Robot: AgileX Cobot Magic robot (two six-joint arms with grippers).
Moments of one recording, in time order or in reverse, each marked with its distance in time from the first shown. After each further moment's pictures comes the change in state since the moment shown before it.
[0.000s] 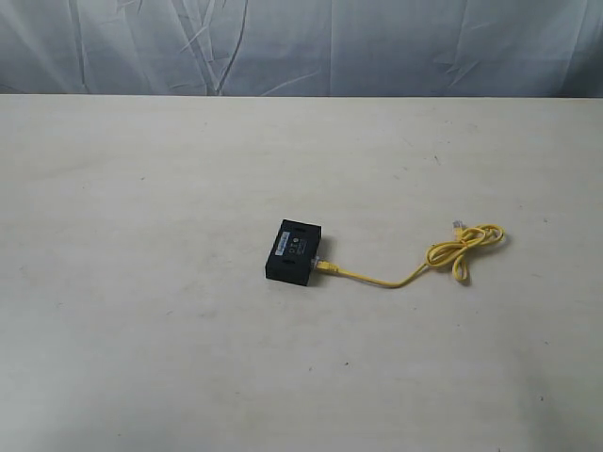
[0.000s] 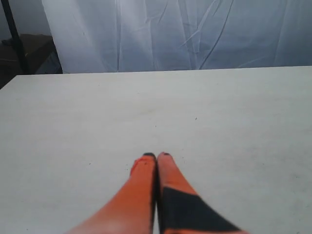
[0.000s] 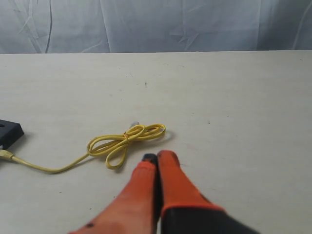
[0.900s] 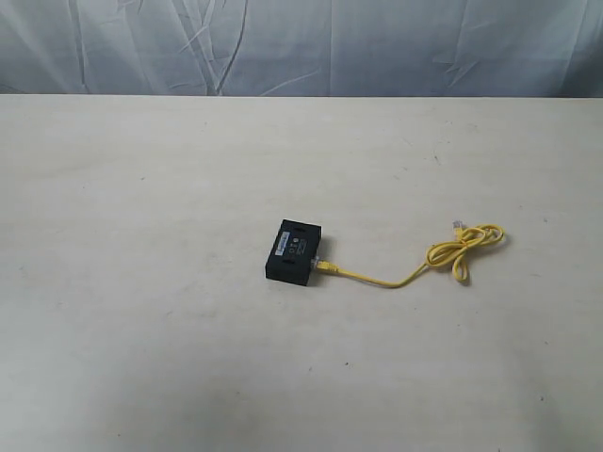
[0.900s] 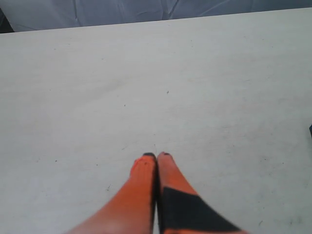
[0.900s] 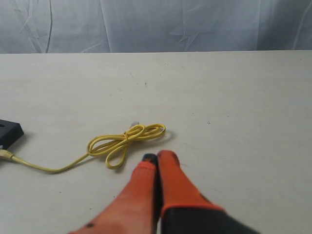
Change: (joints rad) left arm -0.099 0.631 -0.467 -0.010 0.178 0.000; right arm 0.001 0.000 -0.001 0.000 0.002 0.000
